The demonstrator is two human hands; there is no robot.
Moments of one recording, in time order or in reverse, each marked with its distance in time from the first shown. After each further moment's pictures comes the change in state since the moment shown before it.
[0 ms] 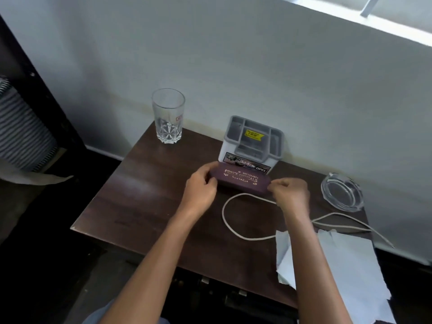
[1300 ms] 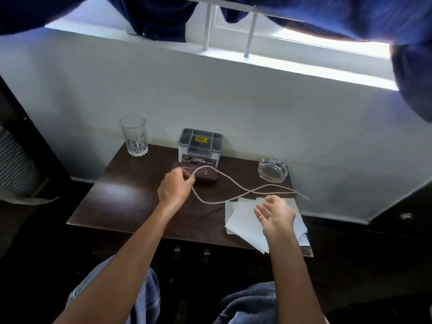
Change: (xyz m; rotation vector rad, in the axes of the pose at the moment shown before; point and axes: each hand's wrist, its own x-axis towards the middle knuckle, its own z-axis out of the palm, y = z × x) left_hand -0.077 0.059 0.023 0.562 0.142 0.060; right_hand -0.105 0.052 -0.112 0.983 0.148 0.460
